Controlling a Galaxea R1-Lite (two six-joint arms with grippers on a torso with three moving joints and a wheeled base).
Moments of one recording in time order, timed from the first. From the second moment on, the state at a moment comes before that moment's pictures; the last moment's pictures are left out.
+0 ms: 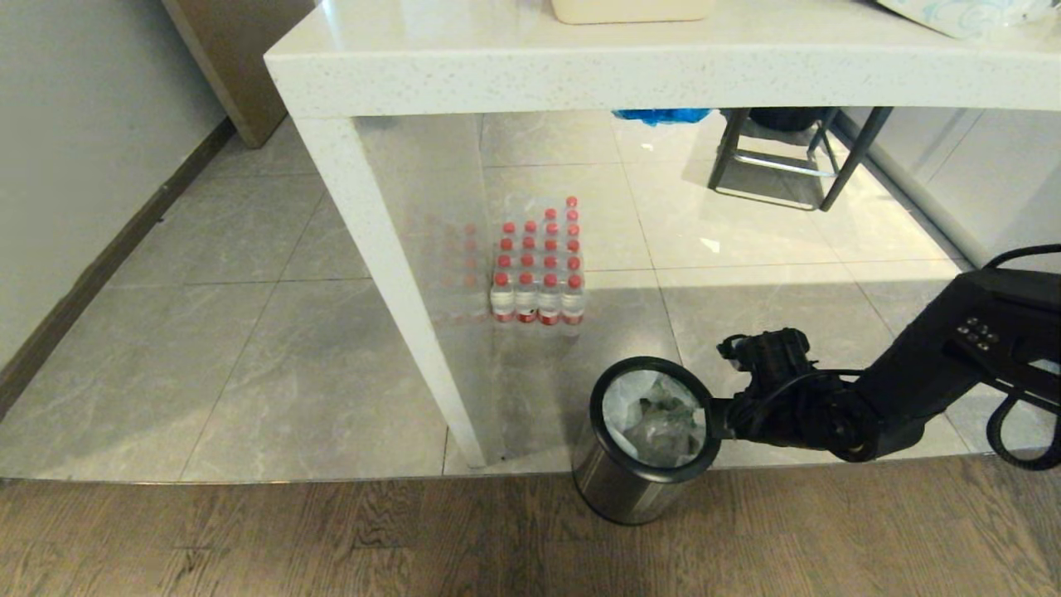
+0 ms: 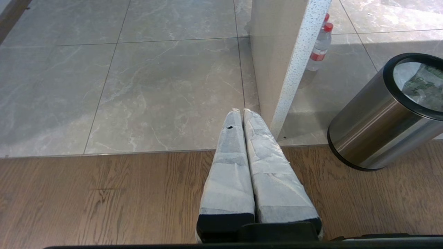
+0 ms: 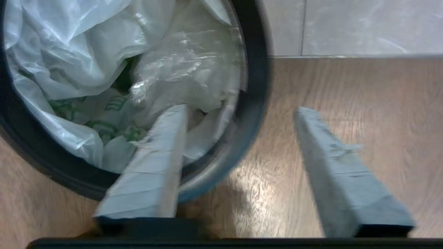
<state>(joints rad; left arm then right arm) 0.00 0.00 0.00 0.00 0.00 -0.01 0.24 2.23 -0.94 -0.53 -0.12 0.18</state>
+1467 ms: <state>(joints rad) 0.00 0.00 0.00 -0.01 0.00 -0.01 0.25 2.45 -1.00 -0.69 -0.23 0.17</state>
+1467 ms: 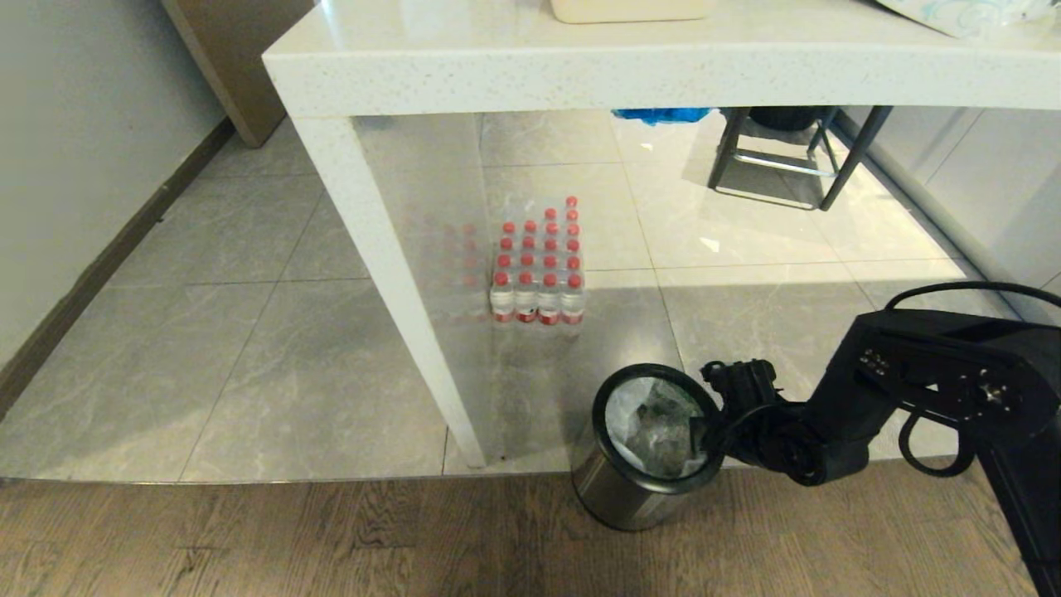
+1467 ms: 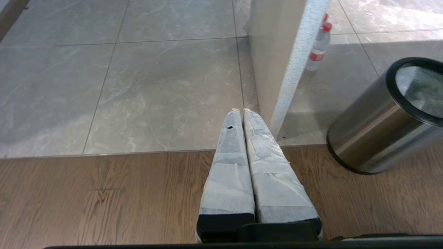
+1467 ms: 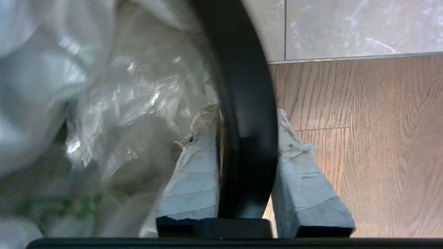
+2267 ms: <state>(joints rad) 0.00 0.00 0.00 0.00 0.00 -0.01 0.27 2.24 -0.85 -0.79 -0.28 0.16</state>
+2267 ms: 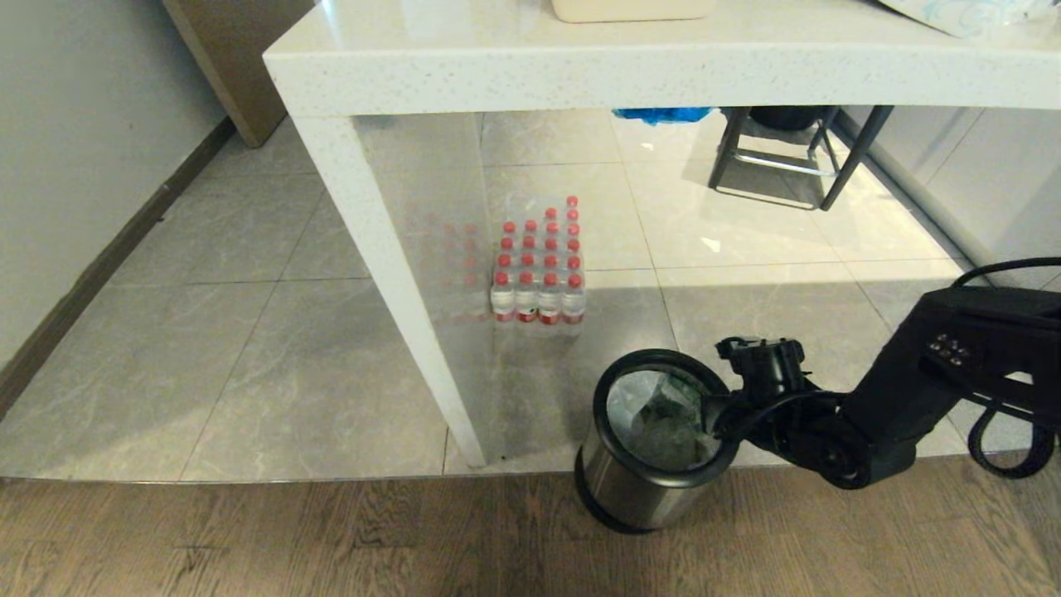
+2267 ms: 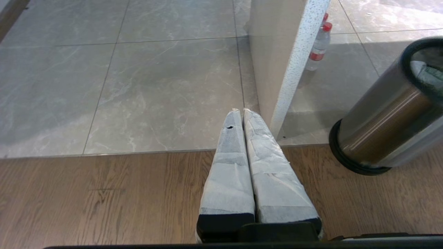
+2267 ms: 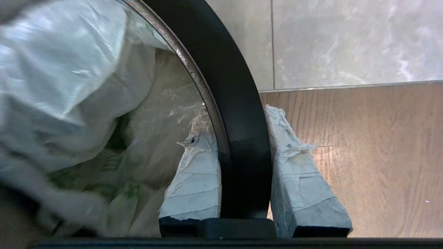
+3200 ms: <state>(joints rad) 0.00 0.00 0.00 0.00 0.00 -0.01 0.28 1.48 -0.55 -0.57 -0.28 0.16</state>
